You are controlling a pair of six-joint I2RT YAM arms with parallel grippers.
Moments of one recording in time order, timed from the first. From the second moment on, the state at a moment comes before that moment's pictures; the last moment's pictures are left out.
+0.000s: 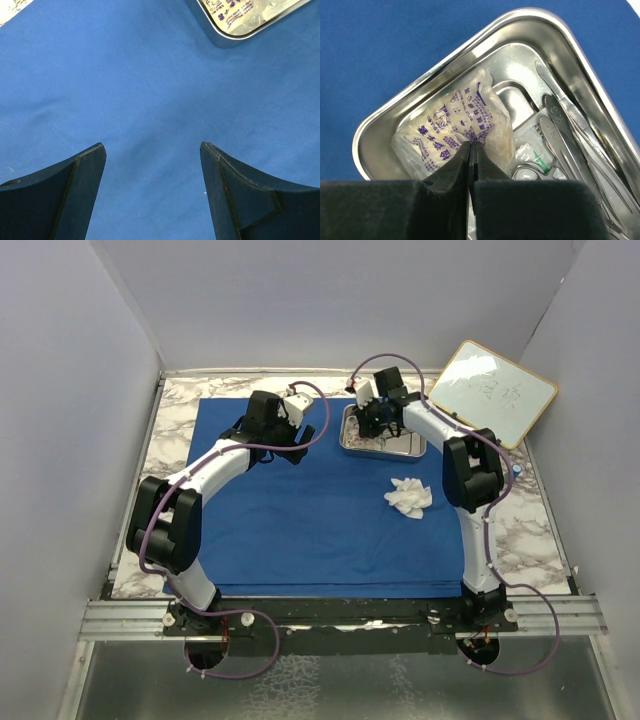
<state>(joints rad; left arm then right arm) -0.37 1.67 1.18 -0.19 0.24 0.21 0.35 2.27 1.82 -0.47 -0.33 -0.36</state>
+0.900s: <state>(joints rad) -0.37 1.65 1.18 -0.19 0.18 0.21 0.35 1.71 1.45 -0.46 -0.28 -0.42</state>
